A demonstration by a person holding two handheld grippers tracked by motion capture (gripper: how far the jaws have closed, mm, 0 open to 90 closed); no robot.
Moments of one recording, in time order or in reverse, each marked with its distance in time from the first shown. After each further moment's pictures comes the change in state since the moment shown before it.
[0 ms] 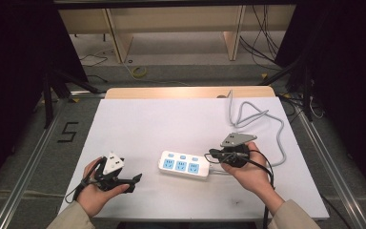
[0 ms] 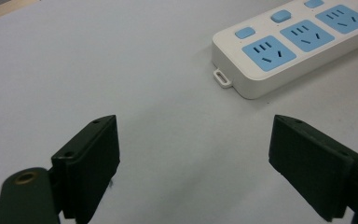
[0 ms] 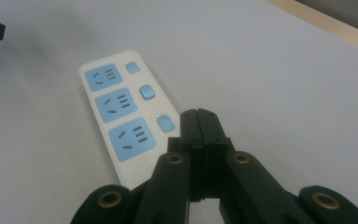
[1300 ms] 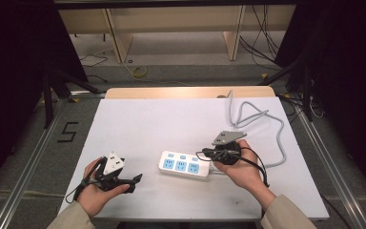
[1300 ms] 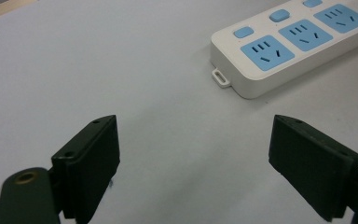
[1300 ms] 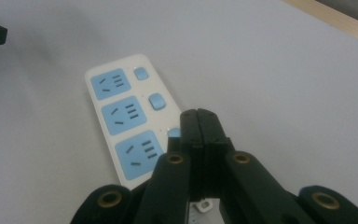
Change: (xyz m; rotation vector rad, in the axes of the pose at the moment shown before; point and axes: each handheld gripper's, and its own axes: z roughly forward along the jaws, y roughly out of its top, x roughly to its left) left arm -0.001 0.000 0.000 0.001 -0.001 0.005; right arm 0.005 0.011 0.018 0.020 0.028 -0.015
